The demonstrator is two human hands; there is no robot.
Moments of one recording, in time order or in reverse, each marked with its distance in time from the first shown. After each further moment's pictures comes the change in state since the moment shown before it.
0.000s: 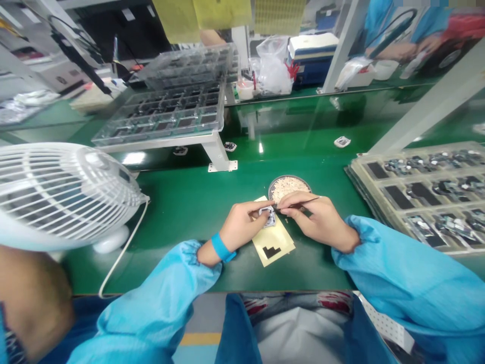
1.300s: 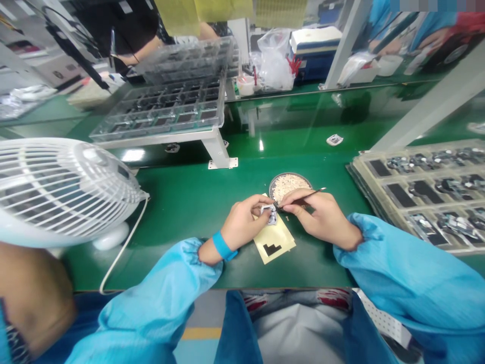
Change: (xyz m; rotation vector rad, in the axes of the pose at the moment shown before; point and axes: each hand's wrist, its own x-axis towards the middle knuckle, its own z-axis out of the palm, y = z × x) left_hand -0.001 0.005 0.003 -0.061 0.010 0.004; right_hand -0.001 -0.002 -0.003 -0.052 0.004 0.094
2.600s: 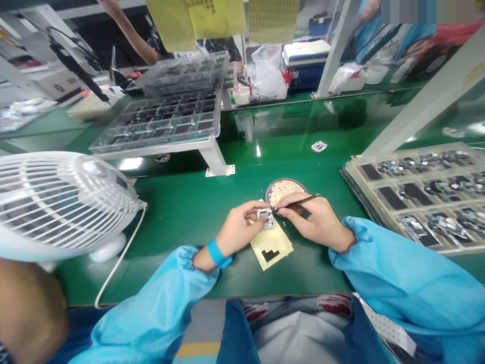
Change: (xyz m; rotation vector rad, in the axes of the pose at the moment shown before) left_hand 0.001 0.004 -0.004 -0.180 -0.029 -0.053; right_hand 0.000 0.000 0.001 0.044 0.042 0.012
